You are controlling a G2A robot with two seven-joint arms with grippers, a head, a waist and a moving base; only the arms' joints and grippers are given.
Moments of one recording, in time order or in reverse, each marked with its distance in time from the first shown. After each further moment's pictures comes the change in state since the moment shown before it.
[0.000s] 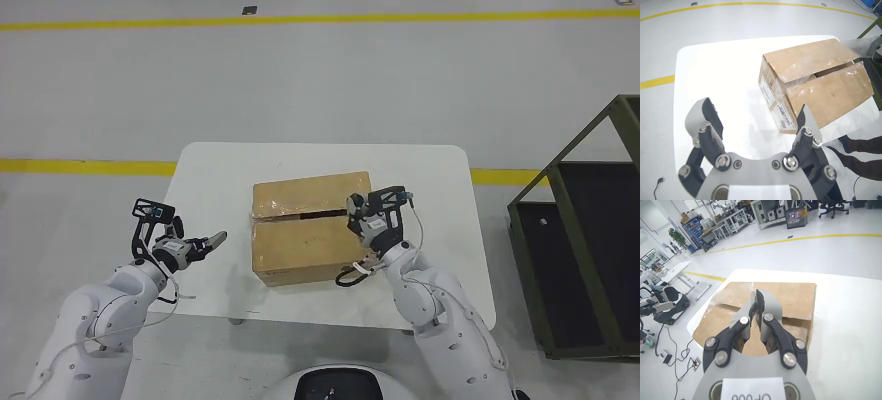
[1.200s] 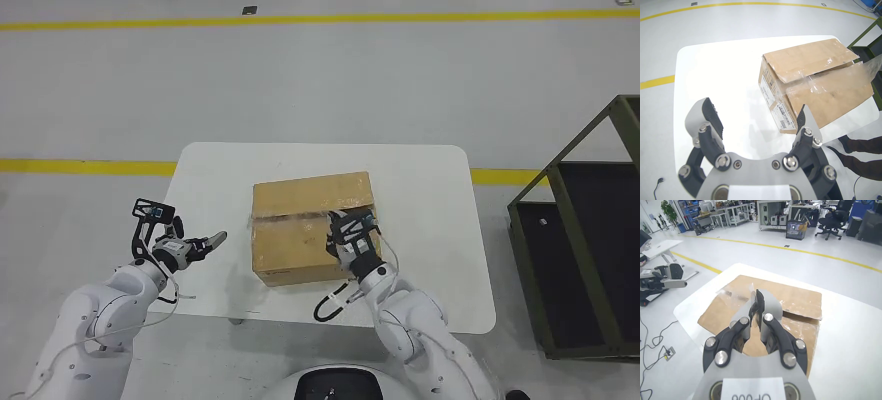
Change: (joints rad) left arm 0.000 0.000 0.000 0.000 0.000 0.000 0.000; right arm -0.083 -0.006 -0.122 -0.156 -0.257 0.042 0.037
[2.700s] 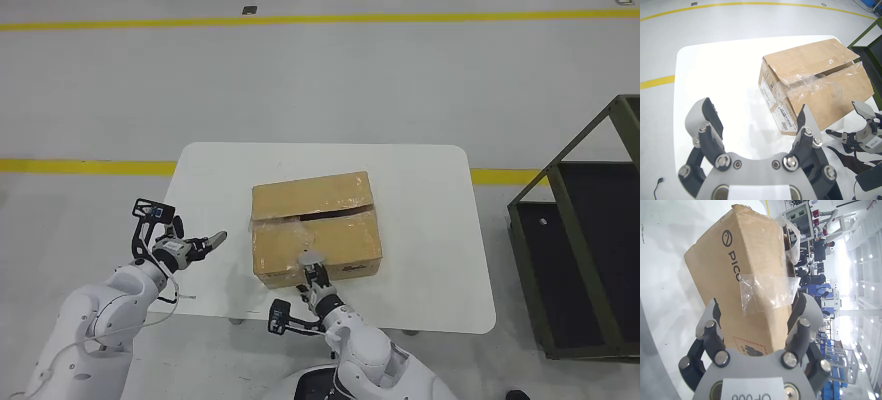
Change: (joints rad) left arm 0.000 0.000 0.000 0.000 0.000 0.000 0.000; right arm 0.063 0.049 -0.381 0.244 -1.158 -0.099 0.048
